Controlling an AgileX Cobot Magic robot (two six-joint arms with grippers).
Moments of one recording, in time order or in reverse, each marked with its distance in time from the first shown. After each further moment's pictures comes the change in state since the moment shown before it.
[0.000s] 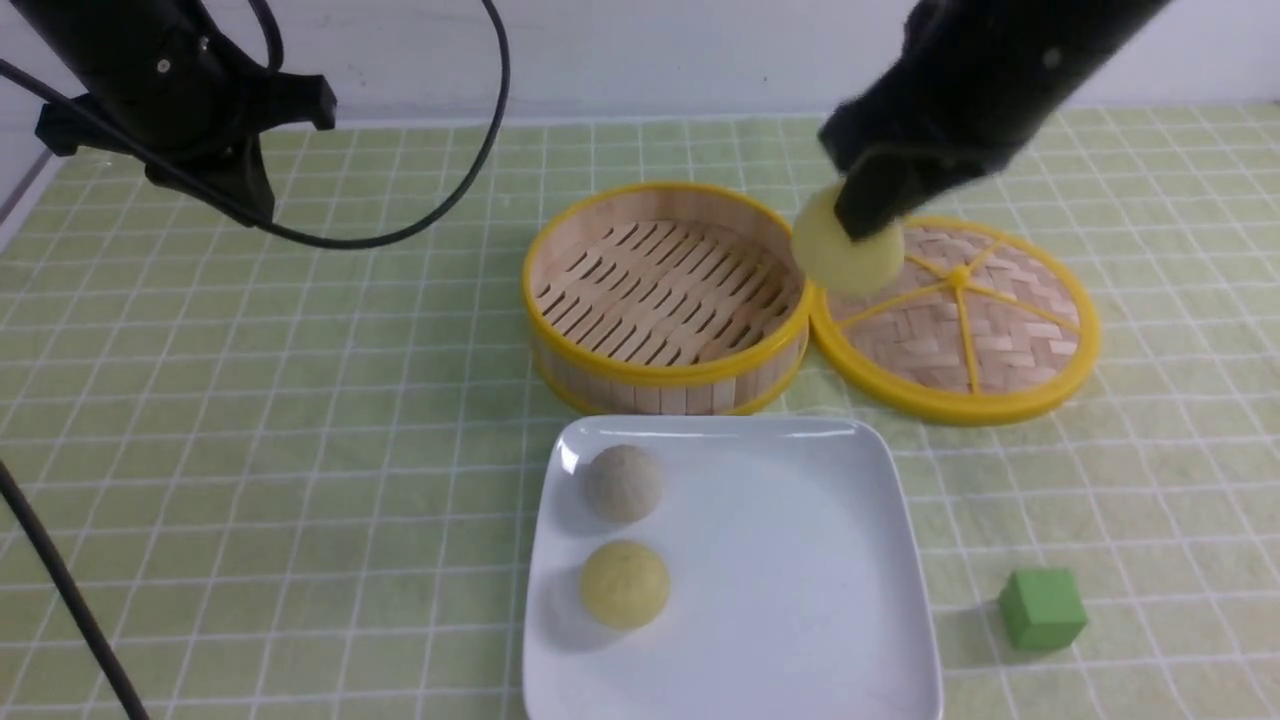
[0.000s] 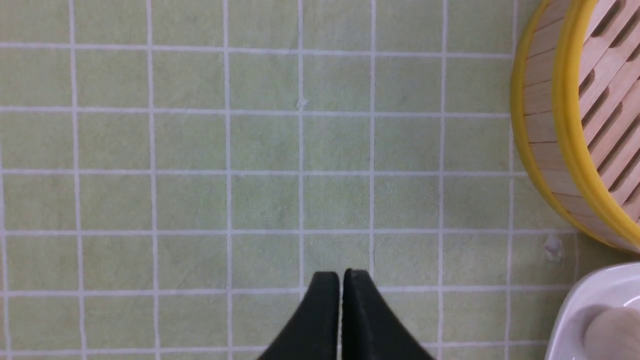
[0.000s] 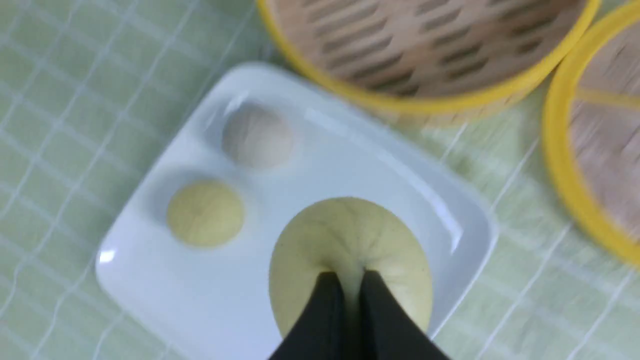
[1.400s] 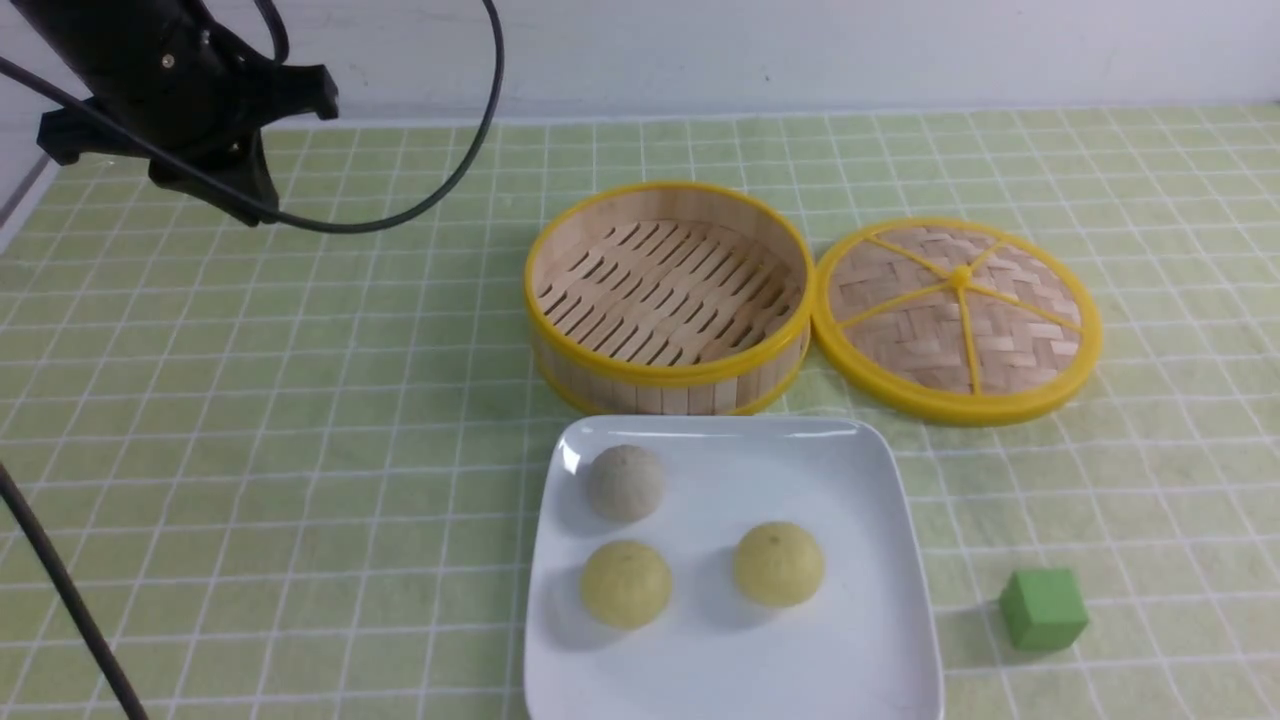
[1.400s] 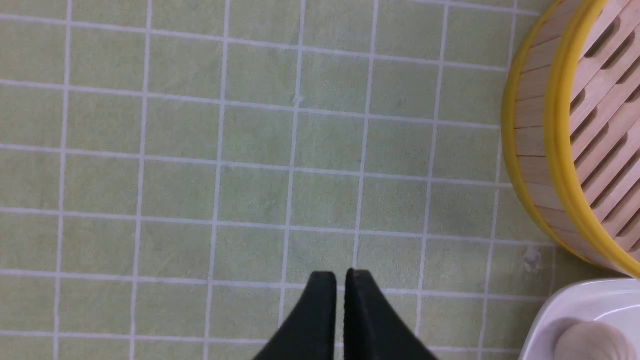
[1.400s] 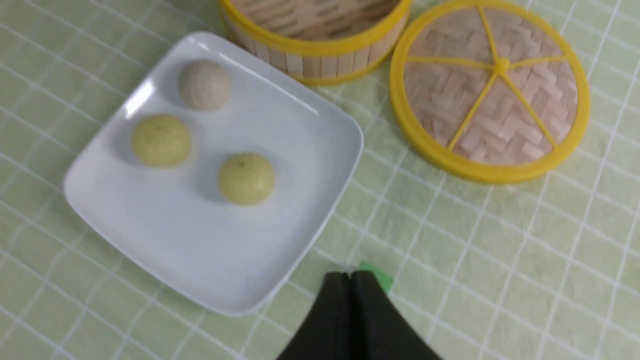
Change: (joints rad) right arm 0.113 -0.908 0.524 -0.307 -0.116 0.160; left arm 0.000 -0.001 0.000 -0.015 0.000 -0.077
